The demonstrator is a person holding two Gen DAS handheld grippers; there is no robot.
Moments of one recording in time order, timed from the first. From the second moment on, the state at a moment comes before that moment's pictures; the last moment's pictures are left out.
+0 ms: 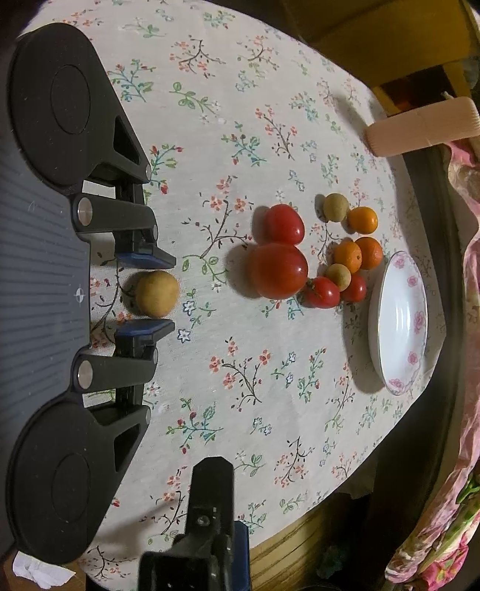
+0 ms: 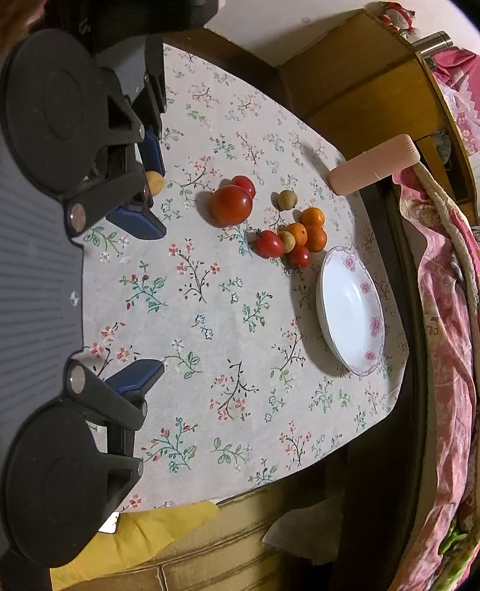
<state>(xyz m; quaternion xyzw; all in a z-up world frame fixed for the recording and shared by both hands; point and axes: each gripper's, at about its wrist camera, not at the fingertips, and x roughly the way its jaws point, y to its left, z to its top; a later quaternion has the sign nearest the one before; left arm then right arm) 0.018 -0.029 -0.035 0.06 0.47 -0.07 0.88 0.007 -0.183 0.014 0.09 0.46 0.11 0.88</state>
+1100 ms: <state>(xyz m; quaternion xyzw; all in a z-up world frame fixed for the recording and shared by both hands) 0.019 -0.012 -0.021 0.06 0.48 -0.08 0.87 0.042 -0.156 0.032 0.05 0.45 0.15 0.88</state>
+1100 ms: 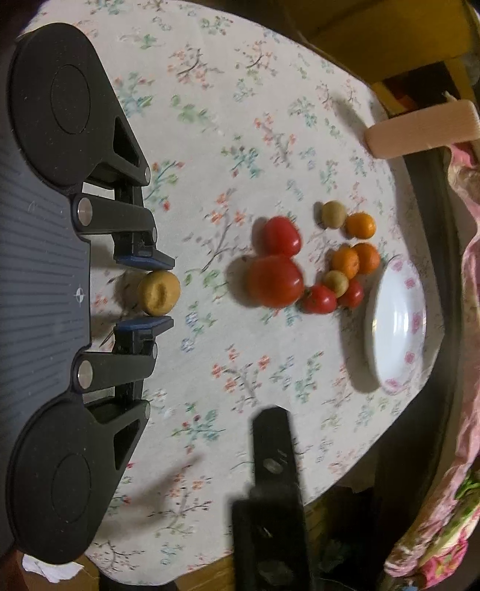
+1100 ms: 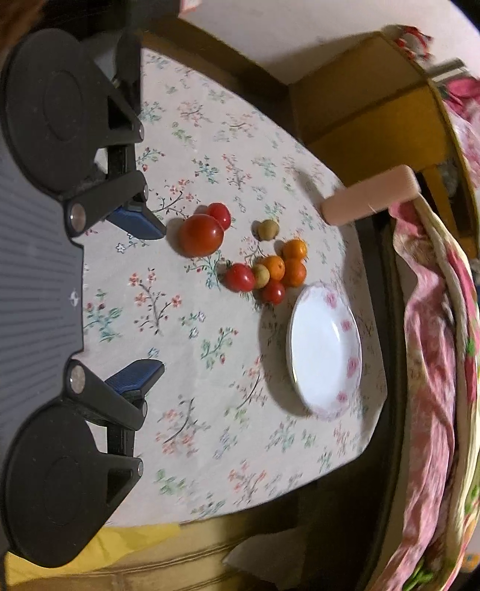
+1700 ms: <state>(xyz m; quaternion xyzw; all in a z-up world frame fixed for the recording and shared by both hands) 0.060 0.030 -0.019 0.03 0.49 -0.08 0.87 0.113 -0.084 0.006 -0.08 0.47 0.28 0.84</state>
